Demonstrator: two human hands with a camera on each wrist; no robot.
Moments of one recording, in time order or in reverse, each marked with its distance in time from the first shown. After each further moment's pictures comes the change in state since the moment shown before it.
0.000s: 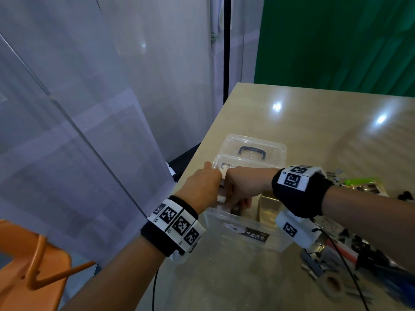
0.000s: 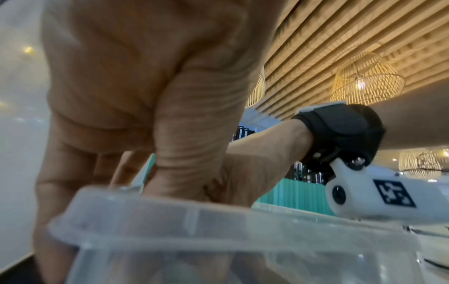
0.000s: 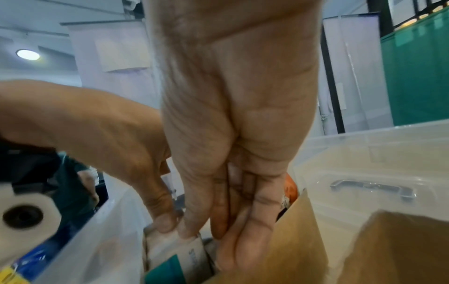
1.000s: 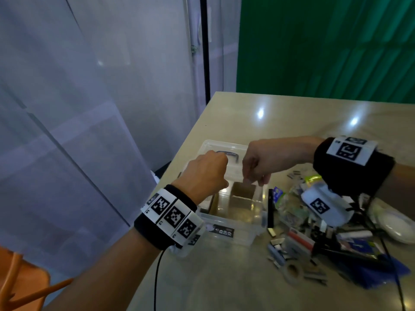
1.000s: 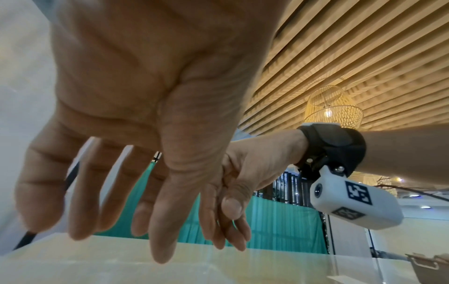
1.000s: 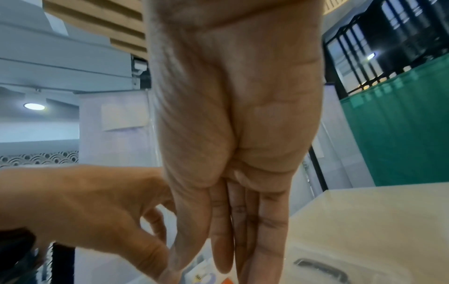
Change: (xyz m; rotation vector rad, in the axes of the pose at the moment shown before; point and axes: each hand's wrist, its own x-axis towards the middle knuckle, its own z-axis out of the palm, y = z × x) left_hand 0.000 0.083 -0.039 -0.047 0.171 0.165; right_hand -0.116 0.060 -0.064 -0.021 0.118 -0.006
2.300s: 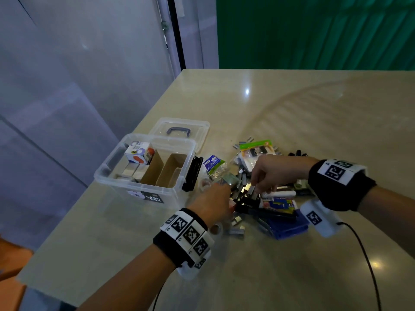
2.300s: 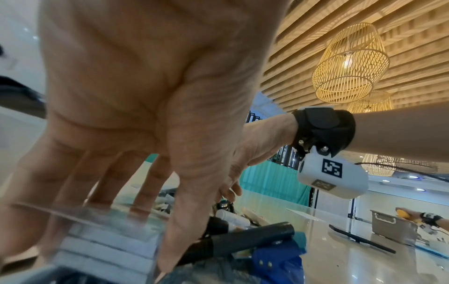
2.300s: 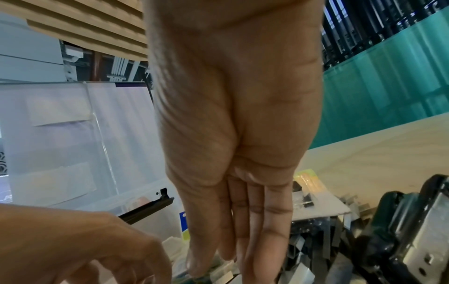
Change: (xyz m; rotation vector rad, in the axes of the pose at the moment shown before) left_hand -0.010 0.180 0.153 -0.113 -0.323 -0.008; right_hand -0.107 0.205 0.098 0.105 -0.031 0.063
